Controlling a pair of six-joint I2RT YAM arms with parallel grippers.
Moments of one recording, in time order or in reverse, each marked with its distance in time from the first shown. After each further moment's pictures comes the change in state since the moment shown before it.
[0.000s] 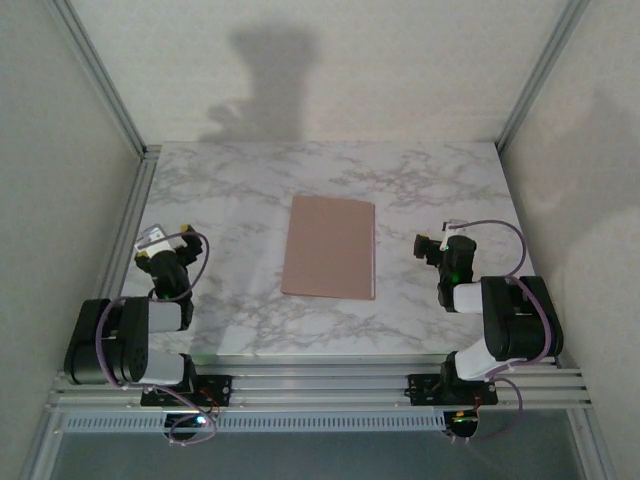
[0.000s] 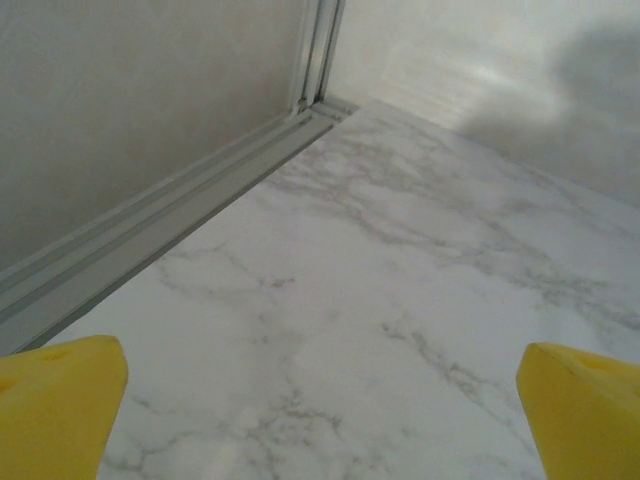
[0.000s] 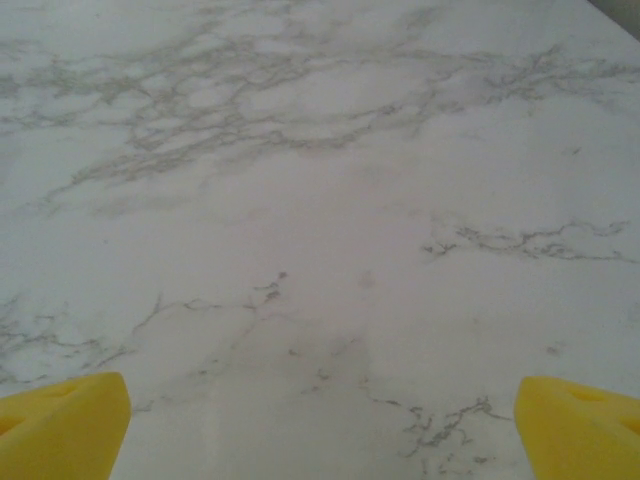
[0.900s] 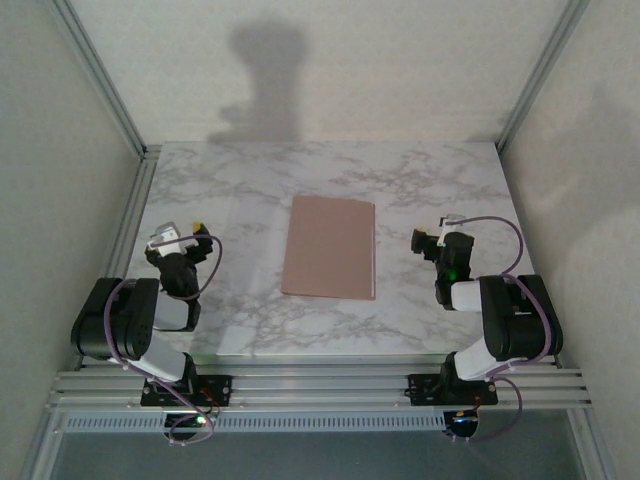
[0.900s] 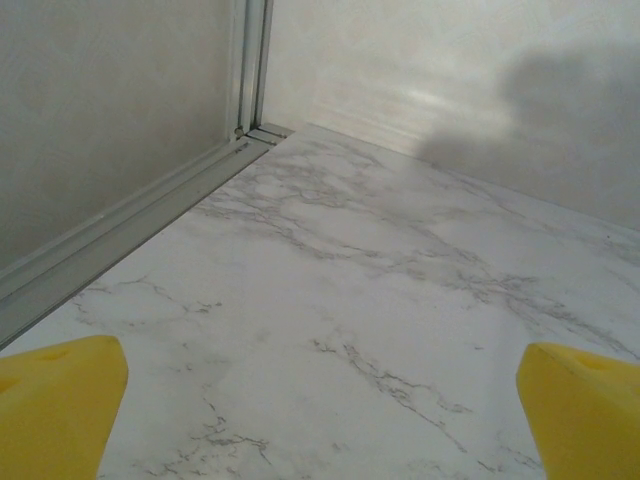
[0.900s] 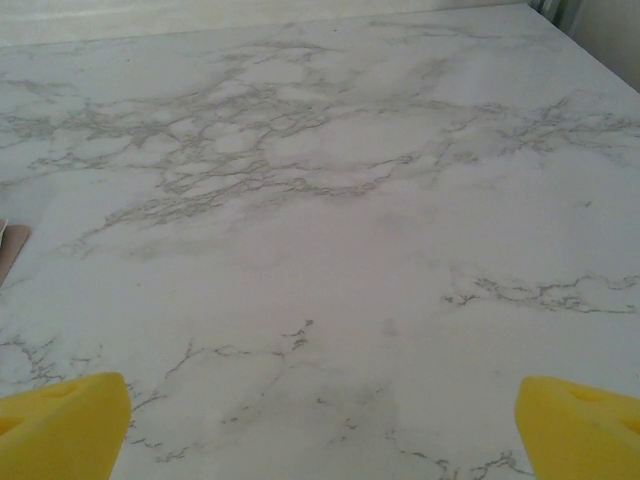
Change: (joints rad) left arm -0.079 0.137 -0.003 0.198 -0.005 0.068; right arm 0.035 0.003 0.030 0.003 0.028 -0.009
